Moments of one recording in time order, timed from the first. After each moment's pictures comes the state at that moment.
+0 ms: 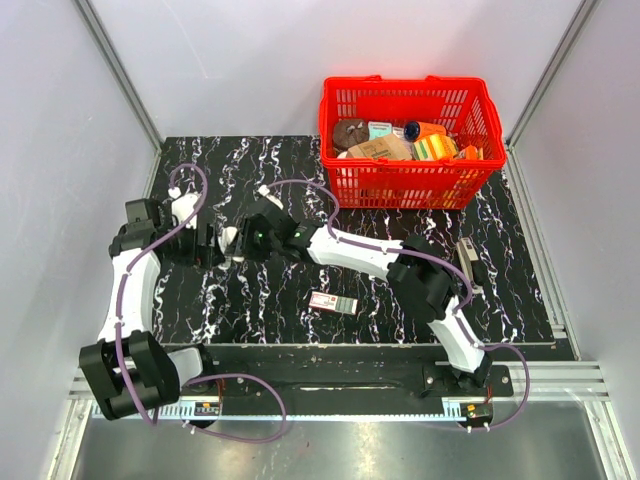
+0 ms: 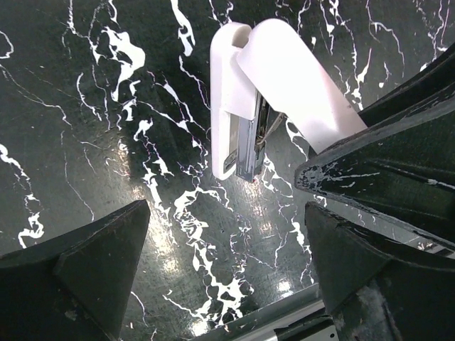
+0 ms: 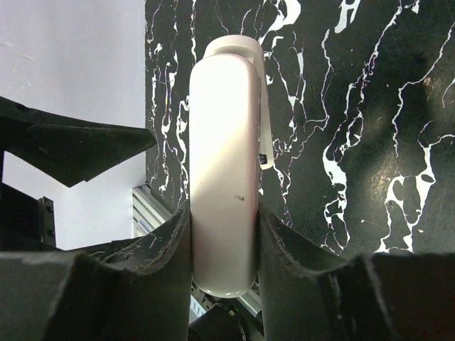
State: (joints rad) left arm 0.27 1.16 0.92 -0.78 0.52 0.33; right arm 1.04 2.19 1.80 -0.20 -0.05 1.09
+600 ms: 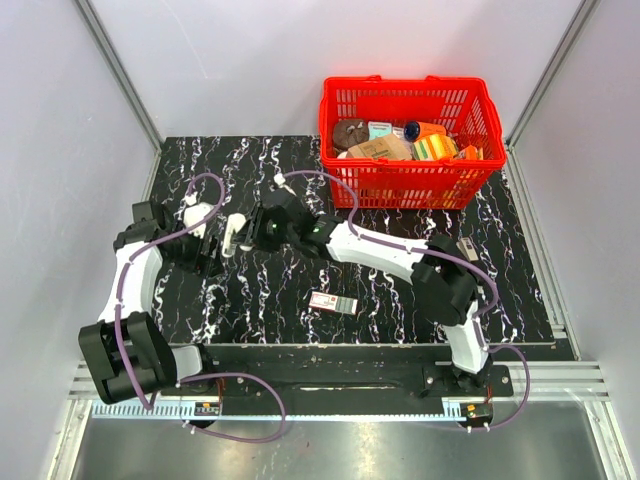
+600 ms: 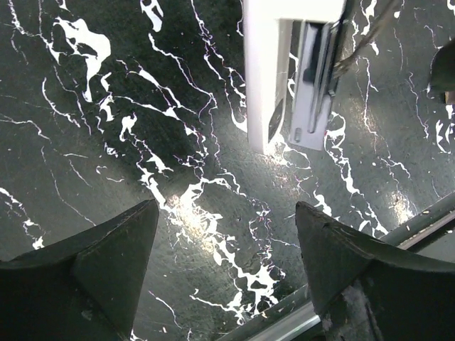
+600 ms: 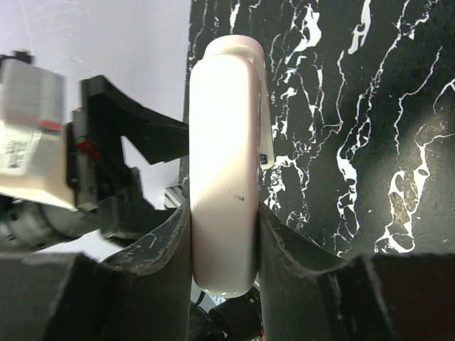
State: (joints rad) left arm 0.27 1.24 0.90 -0.84 0.56 0.59; right arm 1.00 2.04 1.66 -0.11 -0.07 1.11
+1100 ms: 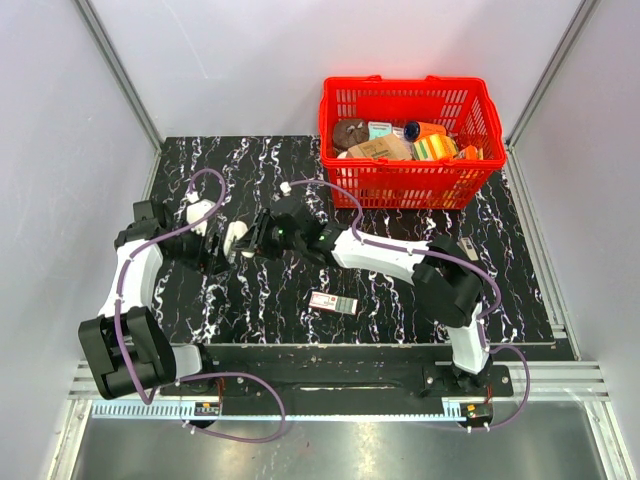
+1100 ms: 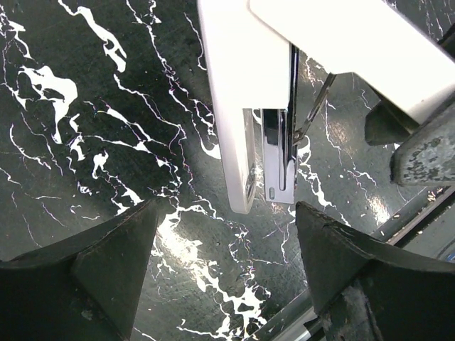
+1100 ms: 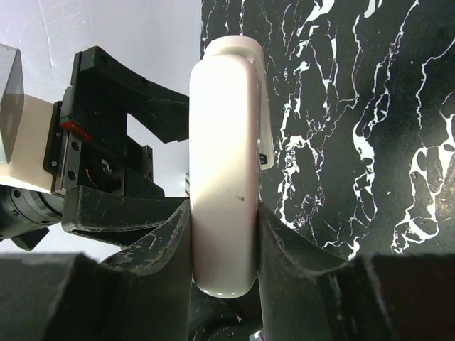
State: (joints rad) left arm 0.27 1.27 0.90 -0.82 0.69 0.61; right arm 0.99 2.00 1.52 0.02 -0.14 1.19
